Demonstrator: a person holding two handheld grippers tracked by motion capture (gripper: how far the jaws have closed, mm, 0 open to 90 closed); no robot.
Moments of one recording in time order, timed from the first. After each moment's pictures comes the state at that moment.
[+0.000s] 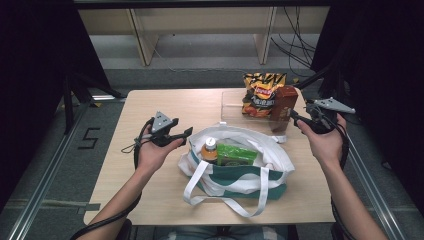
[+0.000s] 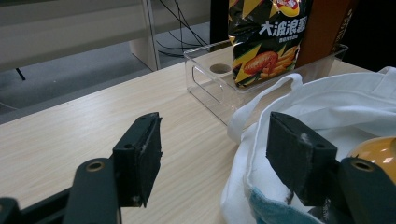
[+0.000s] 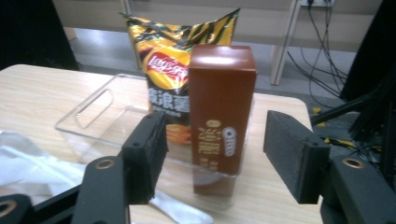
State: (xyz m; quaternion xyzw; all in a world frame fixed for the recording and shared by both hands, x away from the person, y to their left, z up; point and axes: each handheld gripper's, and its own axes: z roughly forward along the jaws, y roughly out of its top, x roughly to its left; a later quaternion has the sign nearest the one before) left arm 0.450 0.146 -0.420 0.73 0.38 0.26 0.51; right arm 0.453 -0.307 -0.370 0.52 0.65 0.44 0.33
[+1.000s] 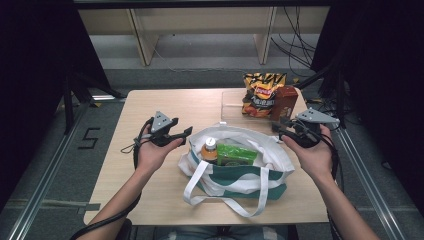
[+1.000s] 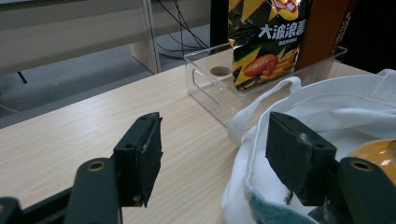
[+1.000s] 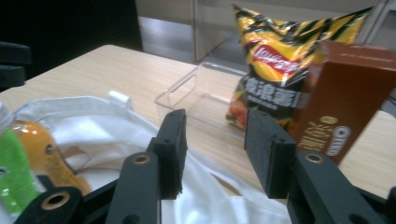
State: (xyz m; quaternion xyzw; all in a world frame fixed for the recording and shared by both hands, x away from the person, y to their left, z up) left arm 0.449 0.147 -0.419 0.73 0.37 0.26 0.51; right arm 0.416 -0.260 -0.370 0.43 0.72 0.48 0.26
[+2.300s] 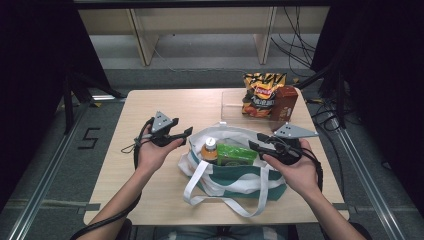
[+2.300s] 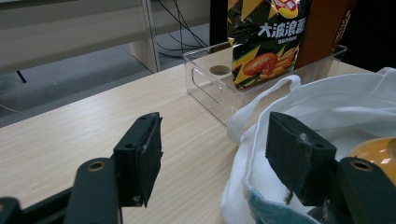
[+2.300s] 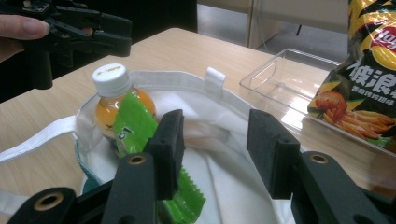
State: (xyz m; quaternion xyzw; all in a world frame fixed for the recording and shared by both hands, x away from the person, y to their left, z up) left arm 0.449 0.146 -0.420 0.73 0.37 0.26 0.51; right arm 0.385 -0.214 -0.383 0.36 0.76 0.50 0.20
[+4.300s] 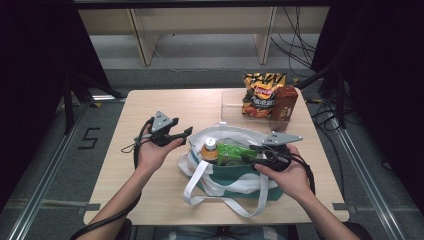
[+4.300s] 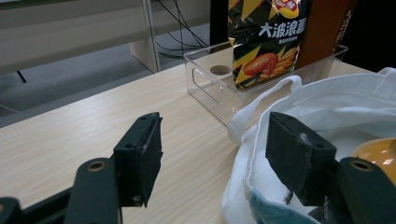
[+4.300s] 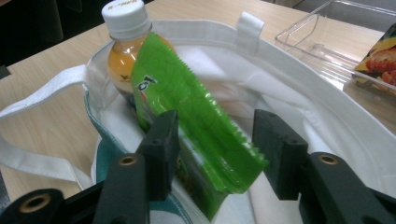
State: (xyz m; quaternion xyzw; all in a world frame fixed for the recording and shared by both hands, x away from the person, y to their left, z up) left arm 0.450 0.146 -0.420 0.73 0.37 0.26 0.51; right arm 0.385 -0.198 -0.411 0.36 0.80 0.46 0.14
